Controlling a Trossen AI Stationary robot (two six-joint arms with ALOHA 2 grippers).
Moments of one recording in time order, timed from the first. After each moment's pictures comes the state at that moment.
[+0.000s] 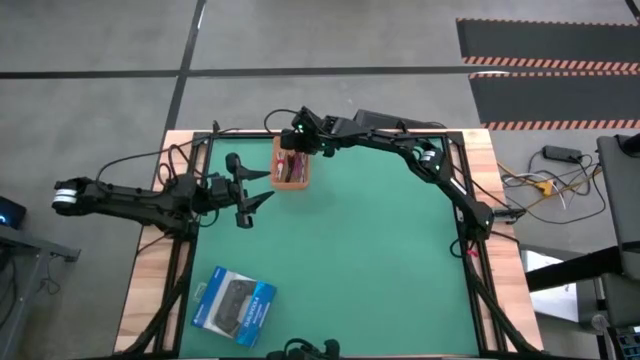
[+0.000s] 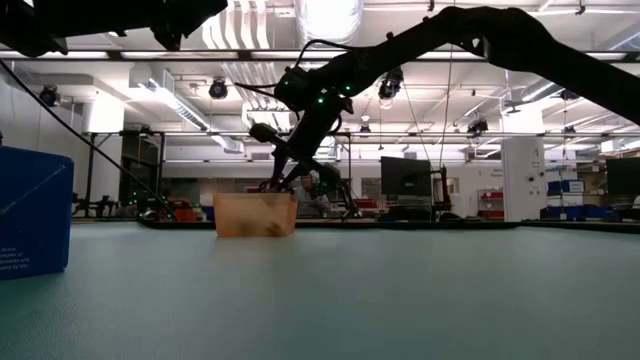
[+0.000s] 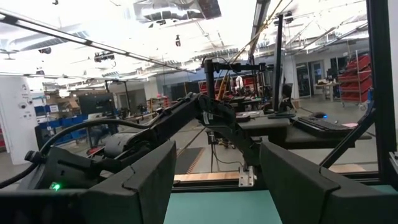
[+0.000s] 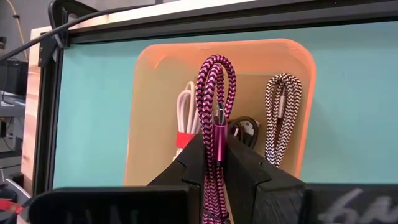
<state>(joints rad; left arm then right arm) 0.01 0.75 0.36 0.71 -0.17 0.19 -0.44 2.42 2.17 -0.60 0.00 1.08</state>
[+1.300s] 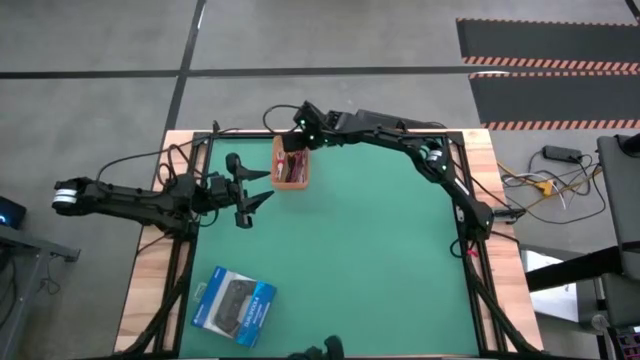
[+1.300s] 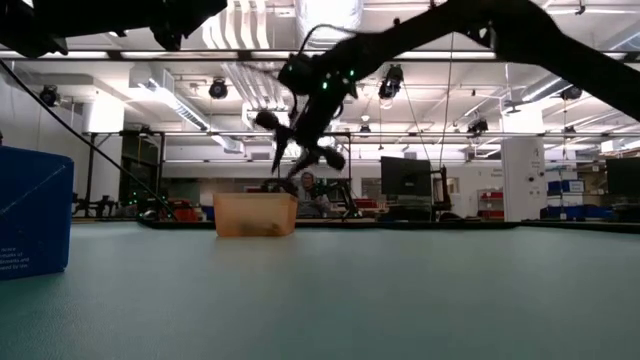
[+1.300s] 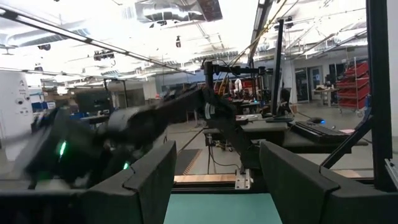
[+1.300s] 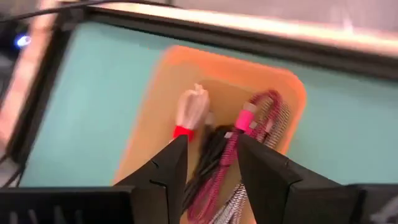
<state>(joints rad) 0.01 0.75 0.35 0.73 -0.17 0.16 -0.43 2.35 2.17 -0.66 0.02 0.80</state>
